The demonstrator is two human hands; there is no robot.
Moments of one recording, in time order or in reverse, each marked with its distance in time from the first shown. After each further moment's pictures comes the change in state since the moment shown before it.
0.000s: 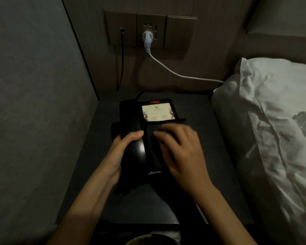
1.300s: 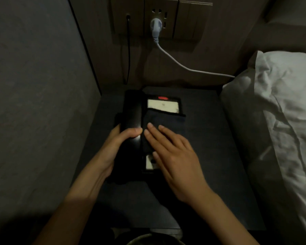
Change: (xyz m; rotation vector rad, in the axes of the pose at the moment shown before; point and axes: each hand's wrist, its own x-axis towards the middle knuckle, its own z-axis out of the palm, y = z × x) left_hand 0.019 0.012 -0.025 0.123 -0.042 0.136; right_hand 0.001 -0.015 0.022 -0.074 -0.421 0.015
